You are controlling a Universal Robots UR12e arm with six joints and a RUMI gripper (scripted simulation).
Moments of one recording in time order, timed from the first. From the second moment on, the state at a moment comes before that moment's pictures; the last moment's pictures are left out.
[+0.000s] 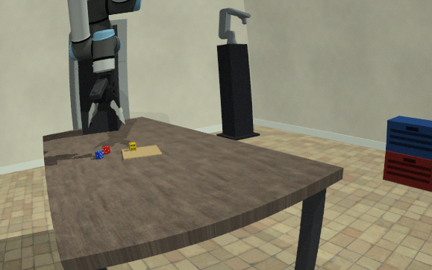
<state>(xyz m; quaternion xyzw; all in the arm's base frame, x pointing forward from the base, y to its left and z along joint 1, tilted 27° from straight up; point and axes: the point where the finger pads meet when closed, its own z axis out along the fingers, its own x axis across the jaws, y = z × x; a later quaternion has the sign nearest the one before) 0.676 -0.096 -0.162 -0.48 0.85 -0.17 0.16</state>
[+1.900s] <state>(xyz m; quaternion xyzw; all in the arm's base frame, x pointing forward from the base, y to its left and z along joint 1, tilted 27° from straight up) 0.670 -0.107 -0.164 -0.37 0.90 -0.15 0.18</state>
